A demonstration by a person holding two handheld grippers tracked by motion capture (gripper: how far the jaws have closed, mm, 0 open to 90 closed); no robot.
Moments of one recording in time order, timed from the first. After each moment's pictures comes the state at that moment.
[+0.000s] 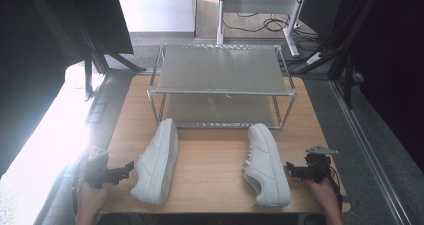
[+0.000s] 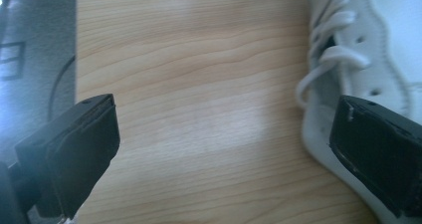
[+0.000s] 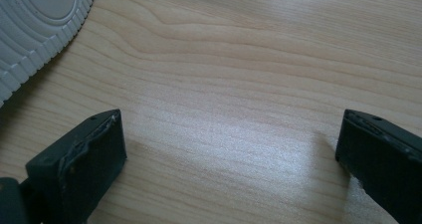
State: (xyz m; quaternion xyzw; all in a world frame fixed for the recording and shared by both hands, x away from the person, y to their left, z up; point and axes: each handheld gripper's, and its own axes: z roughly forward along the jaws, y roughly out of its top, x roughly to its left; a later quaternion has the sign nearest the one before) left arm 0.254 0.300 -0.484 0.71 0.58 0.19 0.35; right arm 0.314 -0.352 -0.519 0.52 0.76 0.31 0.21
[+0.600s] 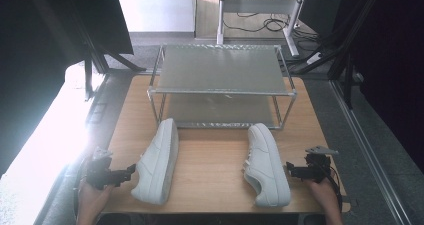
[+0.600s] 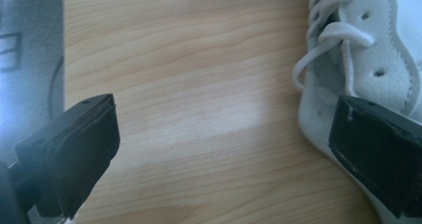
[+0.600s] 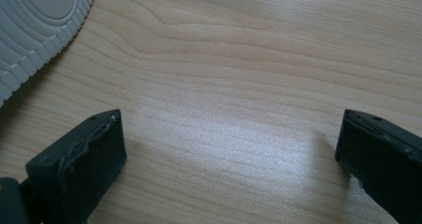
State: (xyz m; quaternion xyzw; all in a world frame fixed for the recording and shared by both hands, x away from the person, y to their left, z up) left arm 0.251 0.295 -0.484 0.72 0.57 0.18 0.34; right arm 0.314 -0.352 -0.519 0.52 0.76 0.31 0.21
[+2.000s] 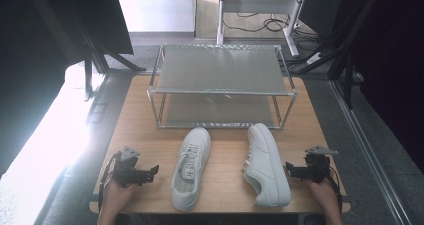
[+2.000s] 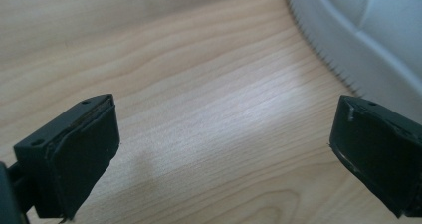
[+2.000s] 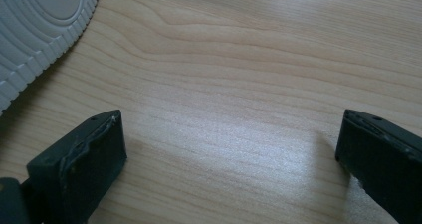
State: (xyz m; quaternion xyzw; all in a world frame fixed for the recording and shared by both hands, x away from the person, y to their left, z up) left arm 0.271 0.236 -0.504 0.77 0.51 0.17 0.33; right arm 0.313 -0.351 -0.519 0.52 0.76 0.31 0.21
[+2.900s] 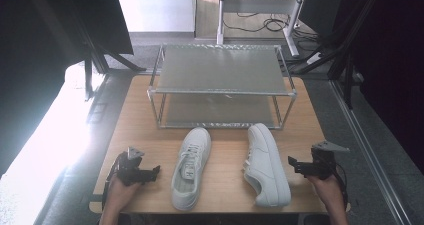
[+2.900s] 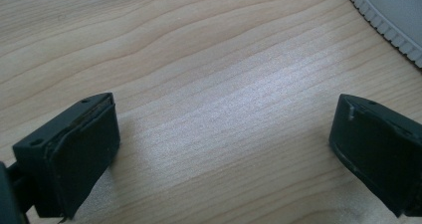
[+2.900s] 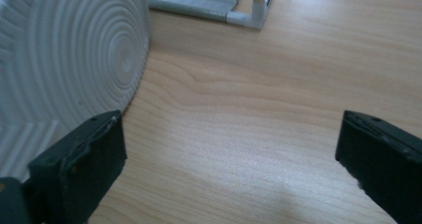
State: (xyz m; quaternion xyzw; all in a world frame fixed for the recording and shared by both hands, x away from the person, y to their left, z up) left arm 0.281 0.234 -0.523 0.78 0.52 0.18 0.30; right arm 0.304 -0.349 -0.475 0.52 0.75 0.36 0.21
